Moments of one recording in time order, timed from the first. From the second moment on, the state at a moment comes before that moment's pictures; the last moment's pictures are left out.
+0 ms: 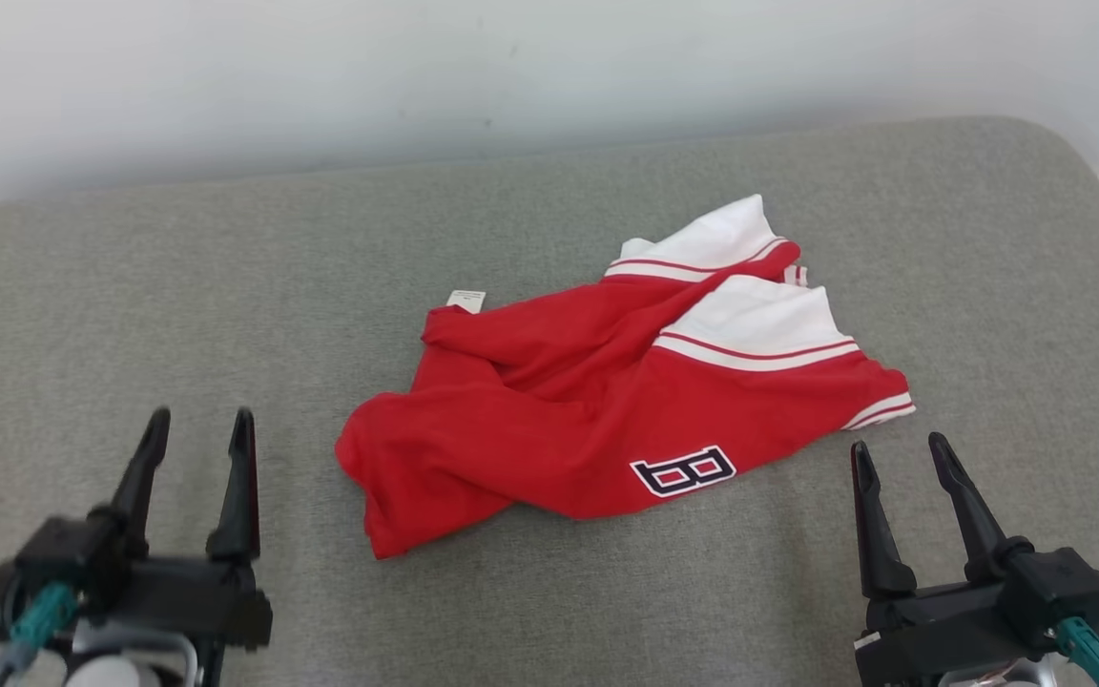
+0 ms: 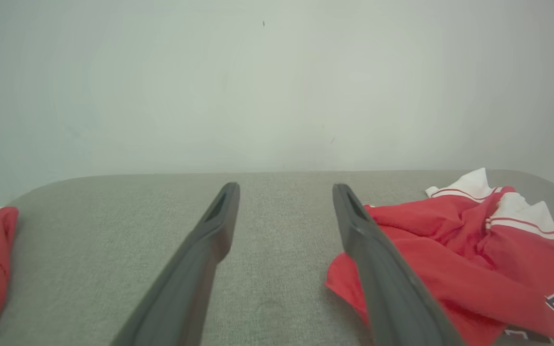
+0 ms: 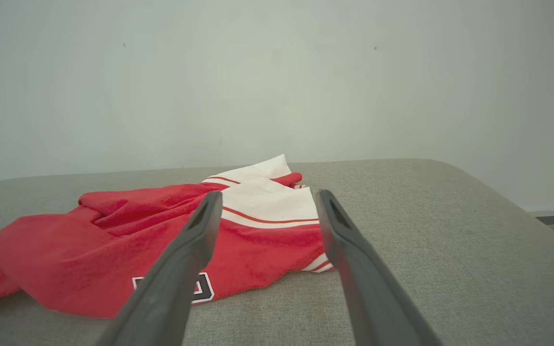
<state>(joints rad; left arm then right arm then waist) -0.18 0.13 0.04 0.20 -0.19 -0.13 -0.26 -0.07 -0.09 0.03 0.13 0.13 0.13 -0.26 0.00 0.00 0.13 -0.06</state>
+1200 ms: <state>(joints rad) -0.48 0.30 -0.31 0.70 -0.44 -0.13 -0.18 -0.12 -0.05 0.01 0.21 0.13 0.13 -0.26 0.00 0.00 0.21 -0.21</state>
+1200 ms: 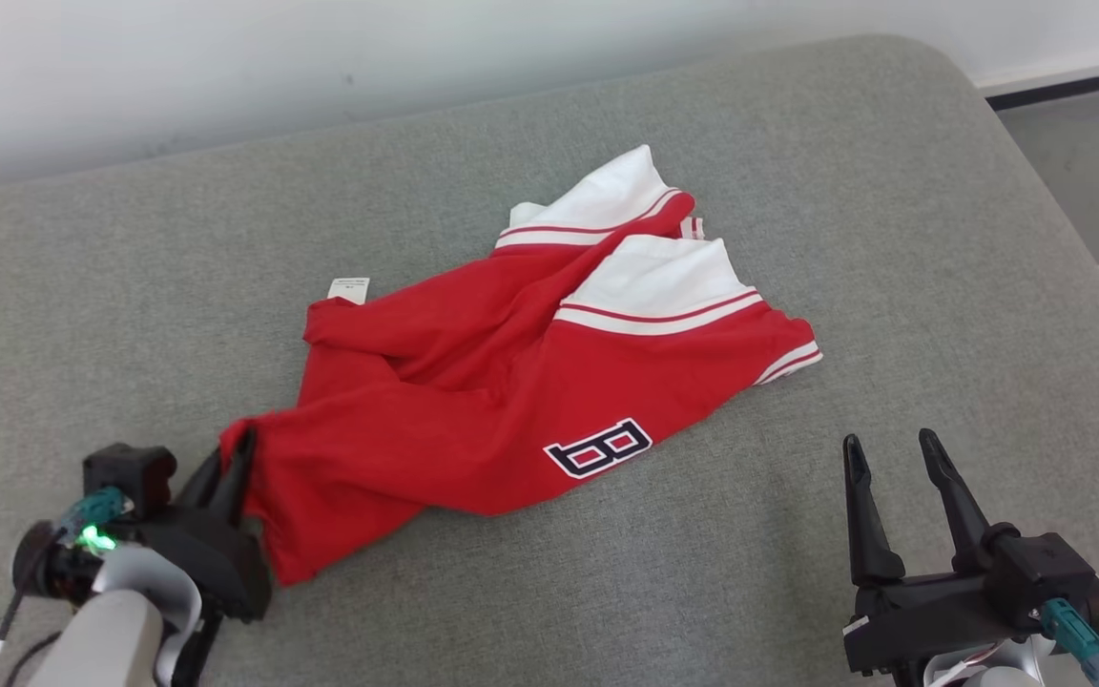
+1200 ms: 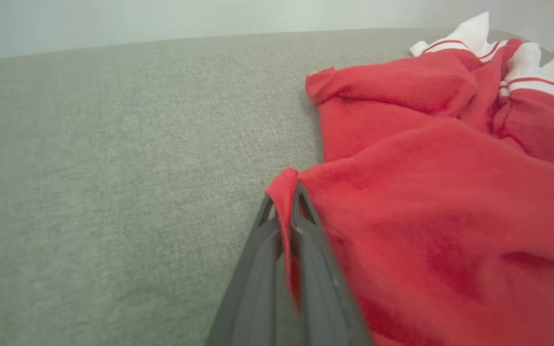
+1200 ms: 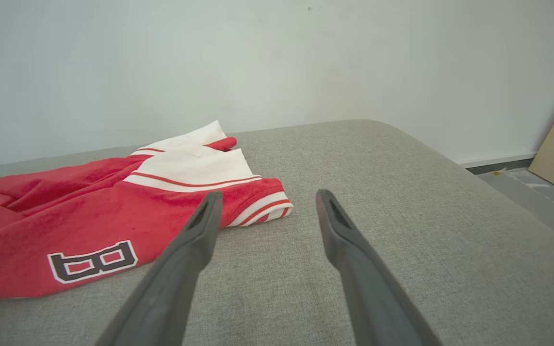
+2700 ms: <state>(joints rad) -0.07 0.14 -0.26 0.23 -0.32 -0.12 -0.26 -0.07 -0.05 -0.03 0.26 0.13 0.13 -0.26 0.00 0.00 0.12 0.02</state>
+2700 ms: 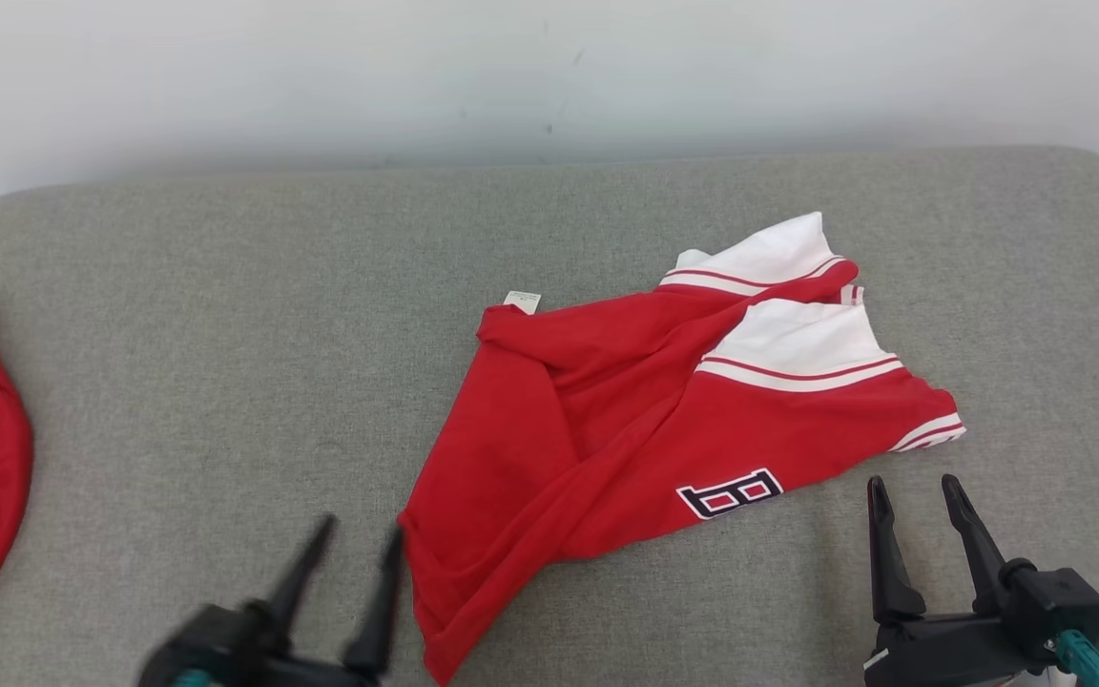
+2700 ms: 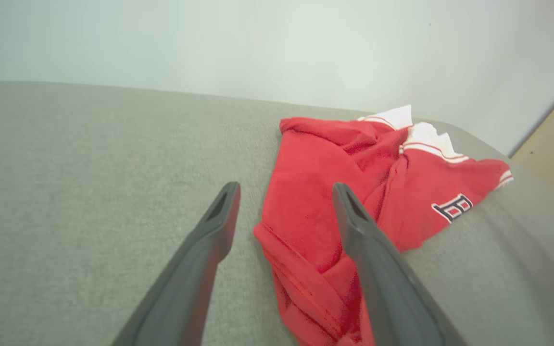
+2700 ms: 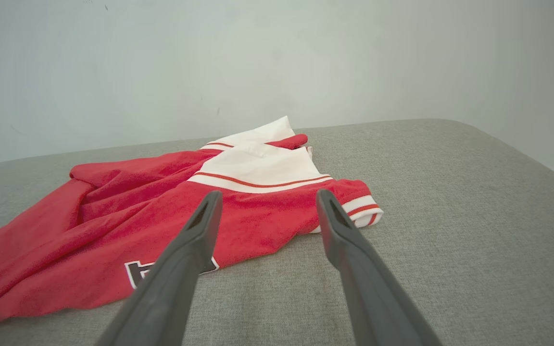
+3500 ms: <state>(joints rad) -0.02 0.07 0.07 0.09 -0.20 -0.13 -0.26 -0.09 -0.12 0.00 0.28 0.14 0.13 -0.26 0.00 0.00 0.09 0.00</state>
